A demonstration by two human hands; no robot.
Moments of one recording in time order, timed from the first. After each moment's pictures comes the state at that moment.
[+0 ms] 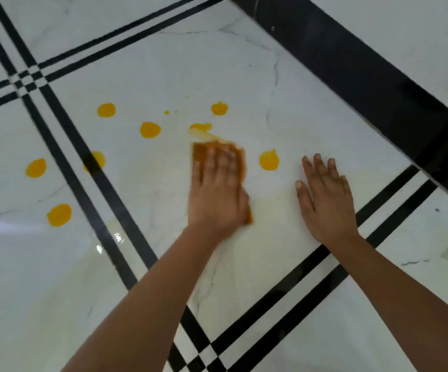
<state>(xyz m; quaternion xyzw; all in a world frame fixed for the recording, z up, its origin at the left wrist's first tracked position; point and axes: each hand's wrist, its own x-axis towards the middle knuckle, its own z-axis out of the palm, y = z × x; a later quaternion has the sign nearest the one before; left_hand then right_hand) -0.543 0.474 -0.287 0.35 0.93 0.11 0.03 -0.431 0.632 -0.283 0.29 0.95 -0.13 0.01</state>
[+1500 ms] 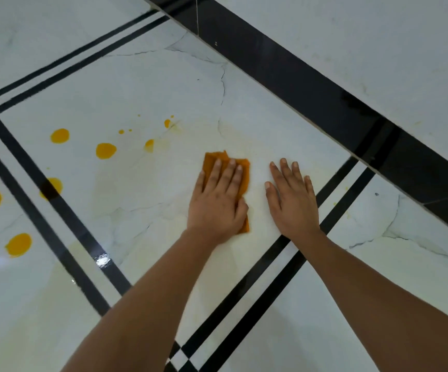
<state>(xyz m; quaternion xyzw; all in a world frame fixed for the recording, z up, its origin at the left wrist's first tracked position) -0.516 0.520 -0.288 0.45 0.88 0.10 0.08 -0.412 0.647 -0.284 0.32 0.93 -0.15 0.00</state>
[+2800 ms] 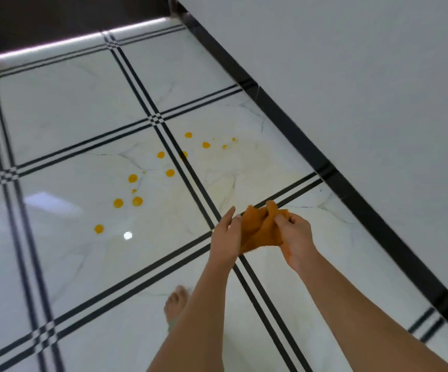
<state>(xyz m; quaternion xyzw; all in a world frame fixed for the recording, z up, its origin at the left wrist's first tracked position) -0.274 0.301 0.081 -0.10 0.72 0.60 0.34 -0.231 0.412 0.114 0.53 0.59 -0.61 0.00</state>
